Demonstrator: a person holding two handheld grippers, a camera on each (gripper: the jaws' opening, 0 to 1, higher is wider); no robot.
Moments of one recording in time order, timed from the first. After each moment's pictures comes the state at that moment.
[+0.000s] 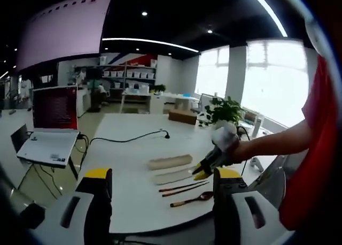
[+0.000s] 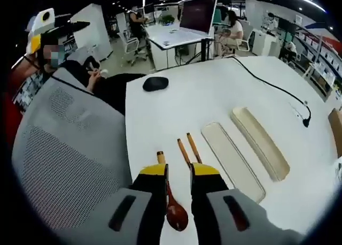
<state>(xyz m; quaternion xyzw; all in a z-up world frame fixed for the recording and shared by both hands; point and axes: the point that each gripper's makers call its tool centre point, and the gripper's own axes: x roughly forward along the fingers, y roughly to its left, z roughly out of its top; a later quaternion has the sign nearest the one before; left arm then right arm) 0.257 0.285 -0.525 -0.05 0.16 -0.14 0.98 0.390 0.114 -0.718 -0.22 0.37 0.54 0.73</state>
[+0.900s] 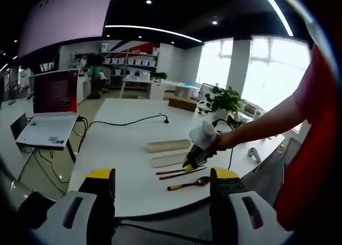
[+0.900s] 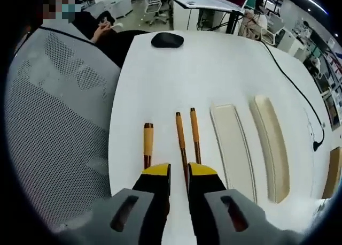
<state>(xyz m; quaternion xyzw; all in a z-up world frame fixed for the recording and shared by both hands) 0.240 0.277 -0.559 -0.04 0.21 -0.15 0.96 0.388 0.124 -0.786 -0.38 0.39 0.58 0.61</state>
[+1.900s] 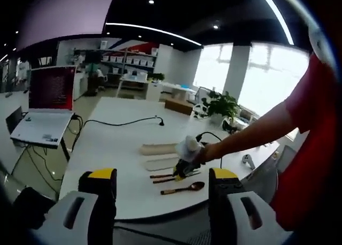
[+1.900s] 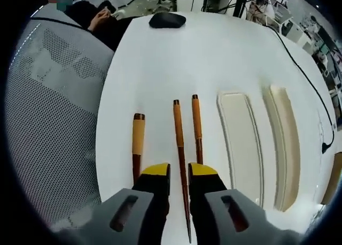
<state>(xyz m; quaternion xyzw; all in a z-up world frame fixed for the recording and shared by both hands) 0.247 0.278 -0.552 -0.07 0.21 -0.16 0.96 0.392 0.127 -0.821 -0.41 0.42 0.57 0.57</state>
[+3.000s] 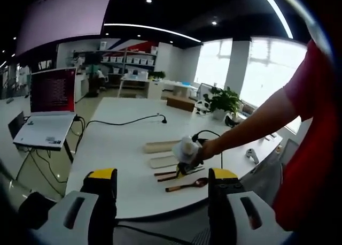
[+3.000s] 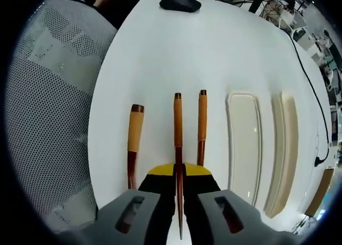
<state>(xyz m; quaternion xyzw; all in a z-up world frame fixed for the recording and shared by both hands) 0.251 0.278 -0.559 -0.04 0.22 -0.16 0.96 0.399 0.126 -0.832 -0.46 0.45 0.54 0.55</state>
